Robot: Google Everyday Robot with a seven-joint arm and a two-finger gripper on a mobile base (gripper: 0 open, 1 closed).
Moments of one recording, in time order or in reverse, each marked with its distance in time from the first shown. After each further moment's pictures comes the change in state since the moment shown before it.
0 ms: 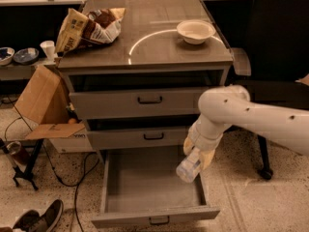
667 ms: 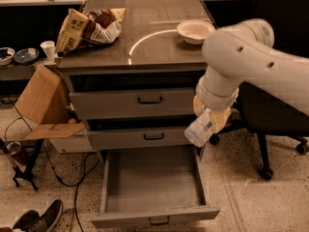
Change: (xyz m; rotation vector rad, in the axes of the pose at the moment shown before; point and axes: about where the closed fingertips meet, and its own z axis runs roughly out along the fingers) arm 0.010 -0.034 -0.173 0.059 0.240 0.047
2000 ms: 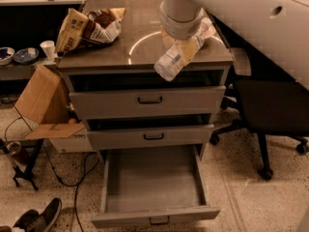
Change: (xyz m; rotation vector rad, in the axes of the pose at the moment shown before) arm 0.006 -0.176 -0.124 0.202 0.177 -0.044
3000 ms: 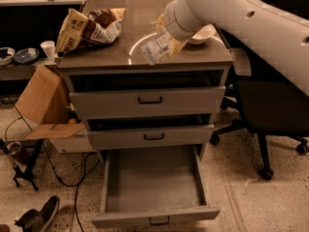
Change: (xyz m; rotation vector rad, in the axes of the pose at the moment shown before) arm 0.013 -0.066 0.017 0.471 -0.121 0.143
